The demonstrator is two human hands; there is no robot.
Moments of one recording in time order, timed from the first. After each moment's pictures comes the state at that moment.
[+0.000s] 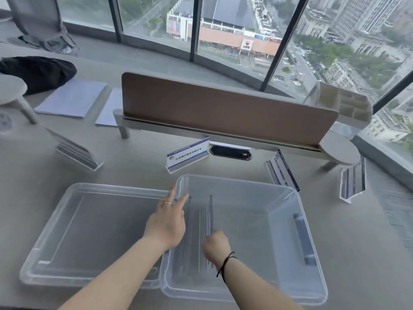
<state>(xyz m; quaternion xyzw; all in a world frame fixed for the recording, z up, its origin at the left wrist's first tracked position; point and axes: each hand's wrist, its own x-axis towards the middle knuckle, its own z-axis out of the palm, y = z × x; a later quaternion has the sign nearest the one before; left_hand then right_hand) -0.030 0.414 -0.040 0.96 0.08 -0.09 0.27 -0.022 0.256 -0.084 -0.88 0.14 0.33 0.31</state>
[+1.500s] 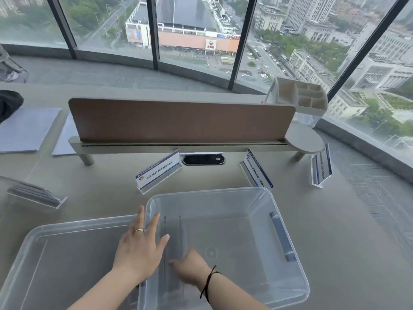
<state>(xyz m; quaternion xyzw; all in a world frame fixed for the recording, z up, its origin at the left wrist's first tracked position) -0.021 0.414 -0.034 0.98 0.05 -0.15 0.15 -0.019 0.265 -0.066 -0.83 0.13 0.44 0.32</state>
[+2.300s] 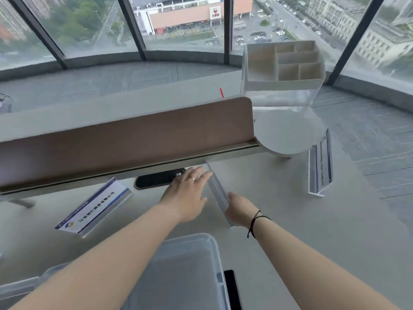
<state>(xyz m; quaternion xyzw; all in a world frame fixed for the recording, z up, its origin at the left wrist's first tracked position) 0.265 0.131 -0.025 0.97 -0.20 -0.13 0.03 0.256 -0.038 -0.104 -0.92 0.06 0.30 0.26</state>
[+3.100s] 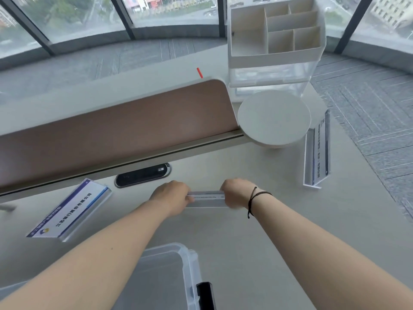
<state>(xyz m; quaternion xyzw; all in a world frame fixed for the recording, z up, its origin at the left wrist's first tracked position) 0.302 0.105 -0.084 0.95 -0.08 -0.31 -0.01 0.306 -0.091 -0.106 -0.92 -0.09 0.35 0.14</state>
